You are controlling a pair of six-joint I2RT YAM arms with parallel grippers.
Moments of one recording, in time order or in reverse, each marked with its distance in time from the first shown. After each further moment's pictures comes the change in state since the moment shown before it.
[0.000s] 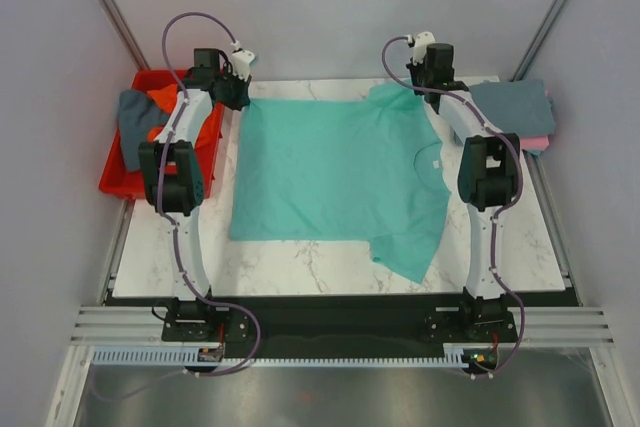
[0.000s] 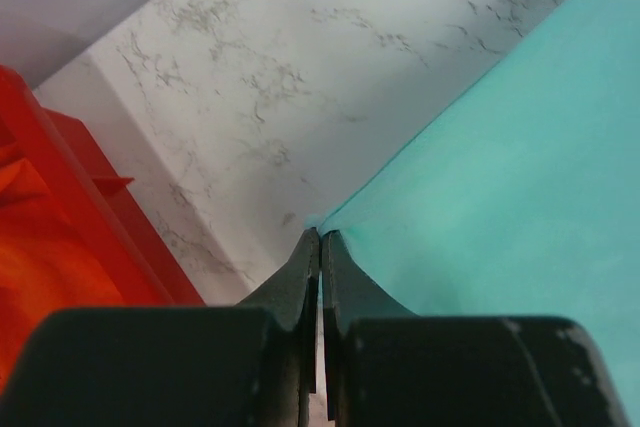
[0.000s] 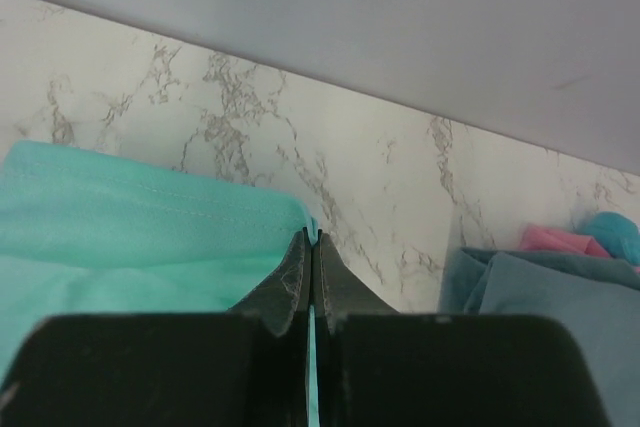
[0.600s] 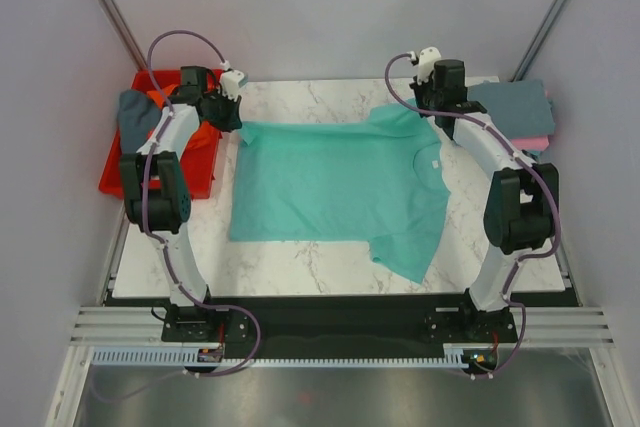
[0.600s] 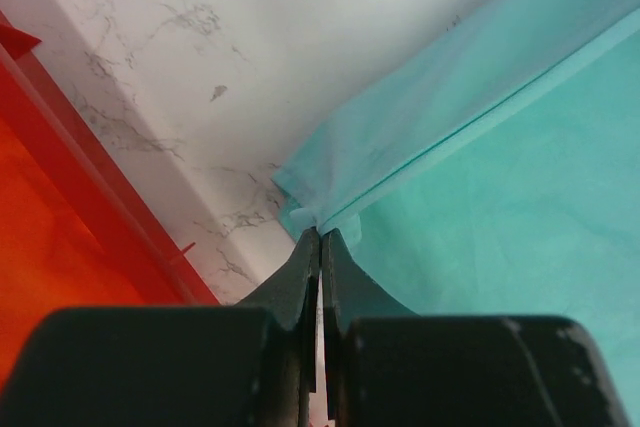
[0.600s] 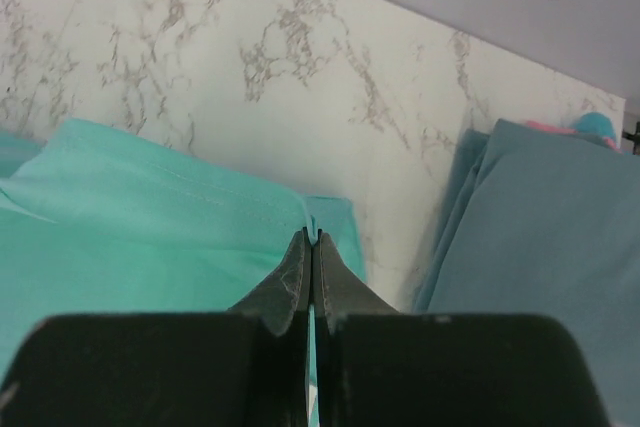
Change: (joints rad) left arm 0.046 -0.262 -0.373 -0.018 0.050 0.013; right arm 0.040 -0.506 -0.533 -0.008 -0.023 0.003
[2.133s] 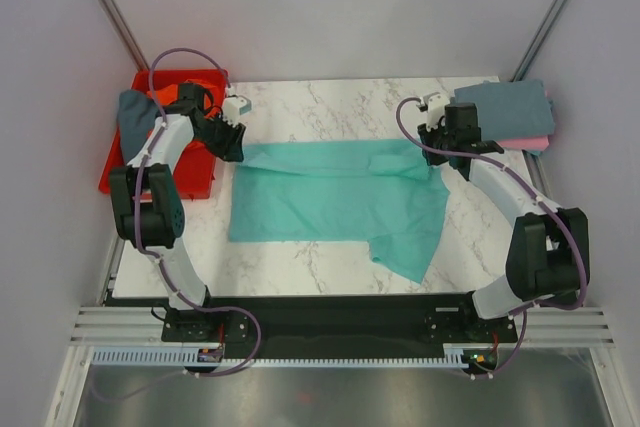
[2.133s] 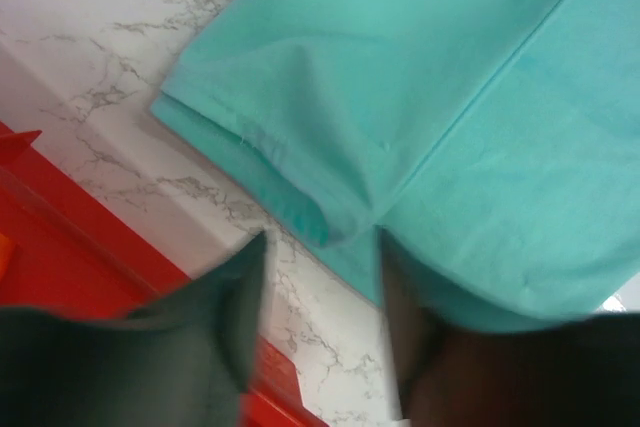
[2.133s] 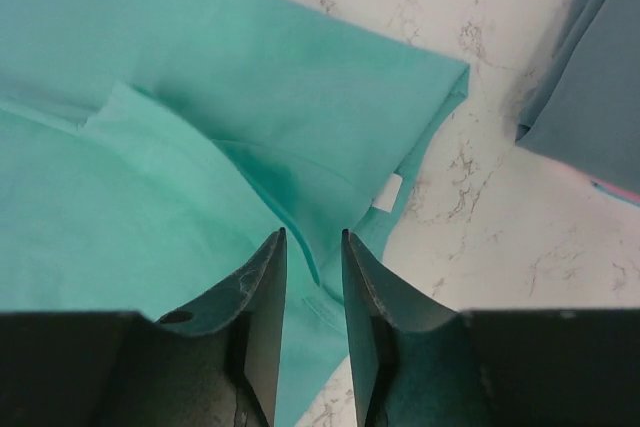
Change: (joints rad) left arm 0.011 -0.146 -0.177 -0.245 0.051 0.175; right arm -0.005 -0.349 -0.455 -0.126 -0.097 0.042
